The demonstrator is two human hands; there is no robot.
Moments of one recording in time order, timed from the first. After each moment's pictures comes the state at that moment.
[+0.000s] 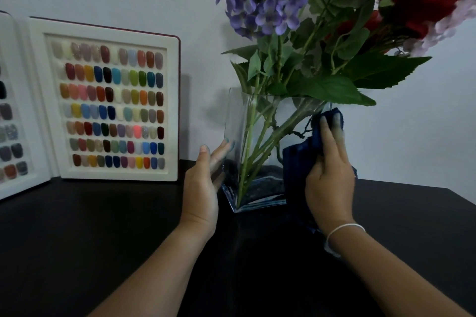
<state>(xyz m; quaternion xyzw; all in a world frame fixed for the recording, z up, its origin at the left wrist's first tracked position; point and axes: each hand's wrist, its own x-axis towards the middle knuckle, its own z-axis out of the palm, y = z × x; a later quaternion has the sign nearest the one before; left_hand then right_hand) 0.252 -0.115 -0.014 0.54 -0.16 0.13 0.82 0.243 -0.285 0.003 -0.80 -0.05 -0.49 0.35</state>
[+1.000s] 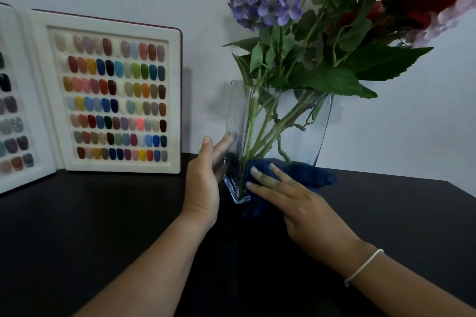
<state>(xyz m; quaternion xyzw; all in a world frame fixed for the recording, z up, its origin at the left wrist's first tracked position) 0.250 -0.113 -0.015 0.56 -0.16 0.12 0.80 0.206 -0.276 -0.021 -0.89 -0.33 -0.29 0.11</state>
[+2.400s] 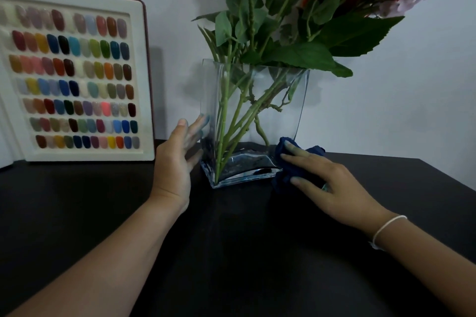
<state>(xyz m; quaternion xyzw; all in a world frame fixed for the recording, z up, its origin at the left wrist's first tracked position) 0.249 -0.114 -0.012 0.57 -0.14 0.13 0.80 0.199 -0.344 -0.008 -0.91 -0.23 -0.21 0.27</state>
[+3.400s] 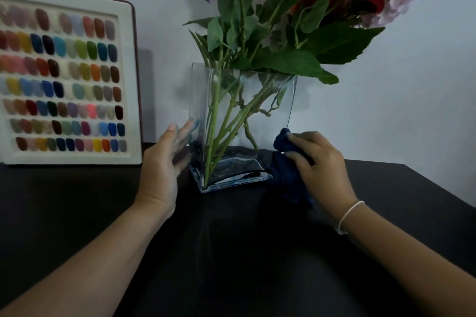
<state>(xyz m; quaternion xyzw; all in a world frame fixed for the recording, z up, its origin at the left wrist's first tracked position) 0.251 -0.113 -0.014 0.57 -0.14 0.13 0.80 0.226 -0.338 0.000 -0.86 -0.13 -0.44 0.23</state>
